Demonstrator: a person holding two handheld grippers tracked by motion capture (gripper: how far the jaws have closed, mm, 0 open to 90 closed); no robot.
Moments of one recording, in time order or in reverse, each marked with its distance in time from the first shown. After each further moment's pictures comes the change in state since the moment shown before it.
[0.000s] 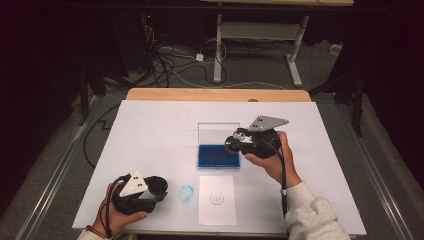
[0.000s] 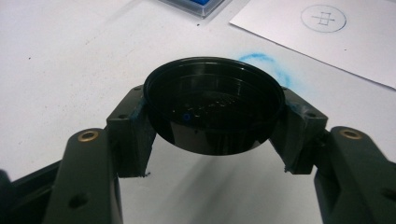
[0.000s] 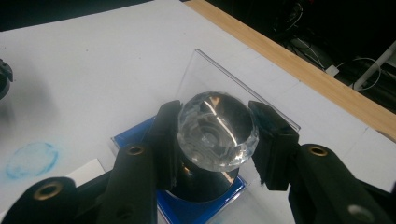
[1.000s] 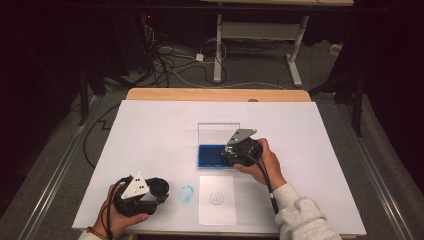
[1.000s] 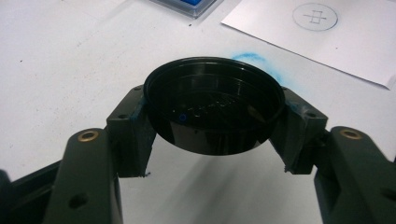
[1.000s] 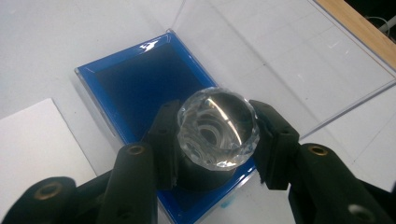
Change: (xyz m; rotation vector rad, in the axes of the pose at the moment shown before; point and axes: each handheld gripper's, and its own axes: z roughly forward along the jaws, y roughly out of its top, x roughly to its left) left arm -0.005 0.001 0.000 0.003 -0.006 0.012; right arm 0.017 -0.027 0.060 0.246 -0.044 -0.113
